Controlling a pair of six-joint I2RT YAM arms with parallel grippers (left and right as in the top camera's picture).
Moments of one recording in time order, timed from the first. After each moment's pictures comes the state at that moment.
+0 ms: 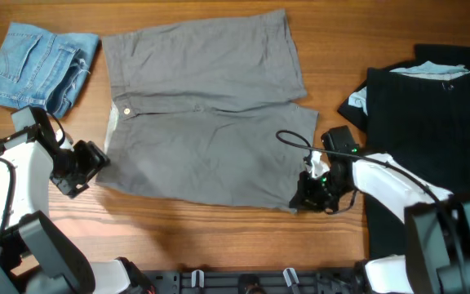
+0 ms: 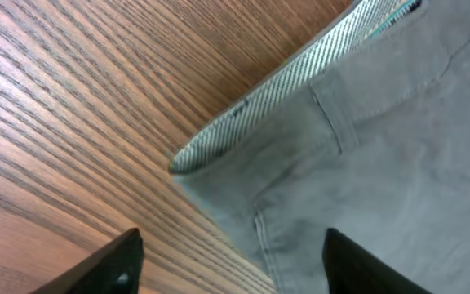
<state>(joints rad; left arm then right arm) 0.46 1.56 0.99 -0.96 0.17 -0.32 0.22 1.57 0.67 -0.74 -0.58 0.39</state>
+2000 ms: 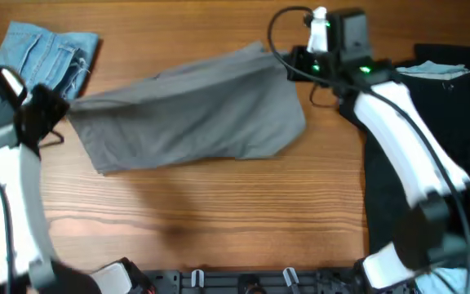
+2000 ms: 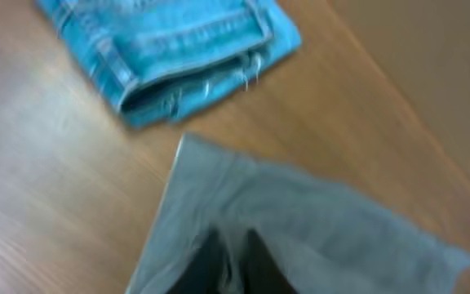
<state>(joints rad) 0.43 1.44 1.18 -0.60 0.16 -0.45 0.24 1.77 1.44 -0.42 -0.26 0.32</state>
